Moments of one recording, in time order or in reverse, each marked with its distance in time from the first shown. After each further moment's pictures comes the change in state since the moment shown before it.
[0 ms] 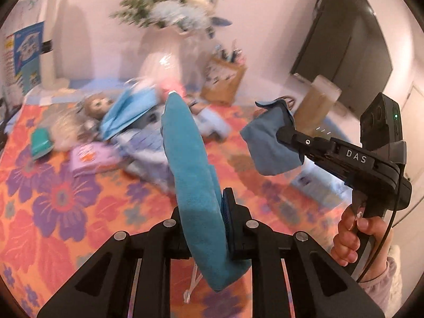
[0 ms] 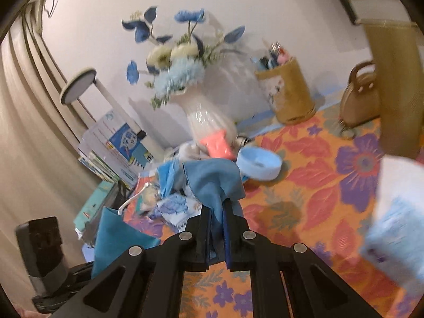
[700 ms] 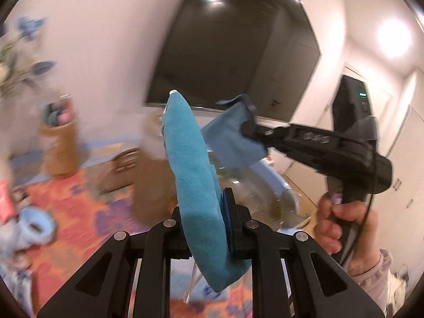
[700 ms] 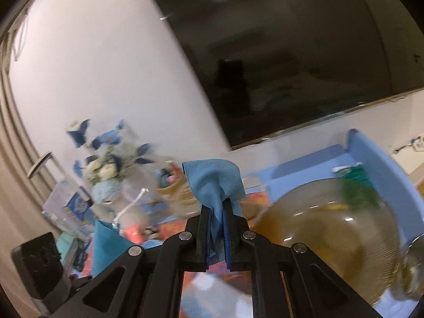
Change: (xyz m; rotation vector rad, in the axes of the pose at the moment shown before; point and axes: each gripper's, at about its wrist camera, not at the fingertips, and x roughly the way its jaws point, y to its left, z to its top) left arm 0.090 -0.227 0.105 0.221 -0.038 -0.392; right arm -0.188 -0.117 0.150 0.036 -0.178 -0.314
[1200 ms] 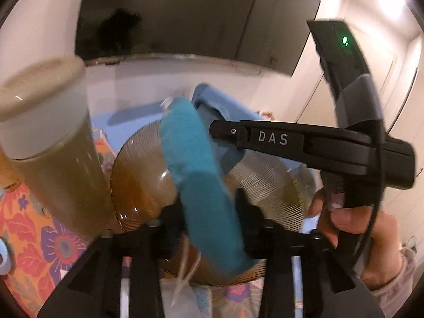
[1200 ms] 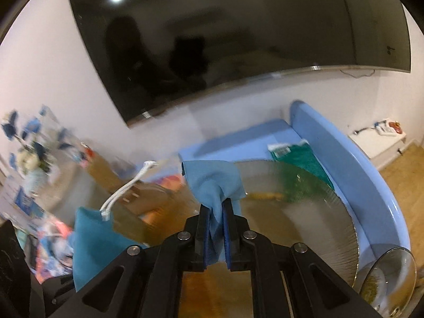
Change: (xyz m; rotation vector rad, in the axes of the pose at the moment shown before) left arm 0.129 -0.029 -0.003 0.103 0.224 0.046; right arm 0.060 -0.105 -0.005 0.004 0.159 -0.275
